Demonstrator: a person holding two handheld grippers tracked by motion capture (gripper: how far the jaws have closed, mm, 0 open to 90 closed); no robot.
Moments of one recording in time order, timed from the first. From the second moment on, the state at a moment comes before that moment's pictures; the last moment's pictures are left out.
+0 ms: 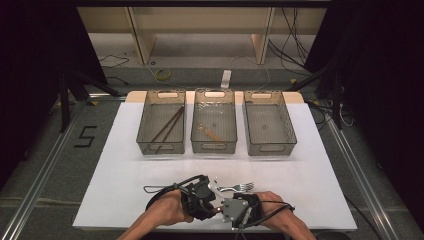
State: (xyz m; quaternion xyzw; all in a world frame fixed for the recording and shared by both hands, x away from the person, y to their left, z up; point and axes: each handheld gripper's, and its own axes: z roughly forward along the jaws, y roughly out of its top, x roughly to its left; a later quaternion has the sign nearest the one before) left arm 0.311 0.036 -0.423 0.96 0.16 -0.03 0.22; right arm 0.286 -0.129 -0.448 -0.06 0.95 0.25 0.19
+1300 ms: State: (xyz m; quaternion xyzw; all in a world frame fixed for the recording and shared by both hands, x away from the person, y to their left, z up) left arm 0.340 0.115 -0.410 0.85 0.30 0.08 0.43; right arm 0.343 -0.190 -0.409 0.16 0.92 0.31 0.21
